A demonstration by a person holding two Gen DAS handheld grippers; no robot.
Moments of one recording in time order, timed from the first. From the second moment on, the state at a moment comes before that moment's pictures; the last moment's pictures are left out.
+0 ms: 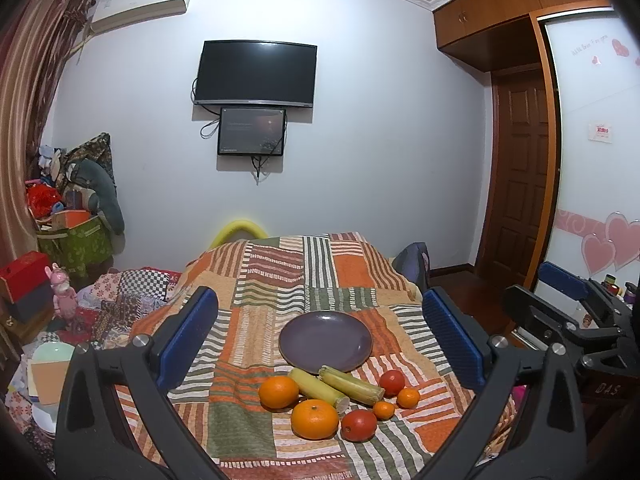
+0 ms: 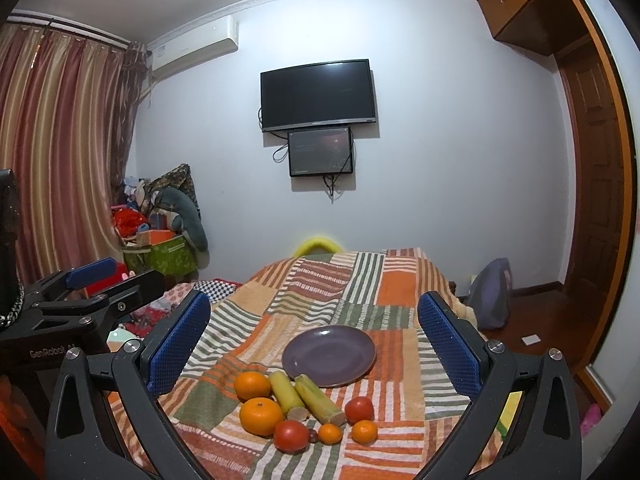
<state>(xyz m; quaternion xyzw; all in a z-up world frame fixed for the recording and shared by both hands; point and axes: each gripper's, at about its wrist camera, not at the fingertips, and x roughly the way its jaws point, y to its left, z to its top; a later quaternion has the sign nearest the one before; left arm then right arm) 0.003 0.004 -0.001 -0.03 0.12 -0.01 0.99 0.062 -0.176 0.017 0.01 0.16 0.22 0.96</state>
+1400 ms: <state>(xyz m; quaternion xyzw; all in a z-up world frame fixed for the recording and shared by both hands) 0.104 0.064 -0.168 -0.04 0.39 -0.01 0.92 0.128 -0.127 -0.146 -0.04 0.45 0.29 0.84</state>
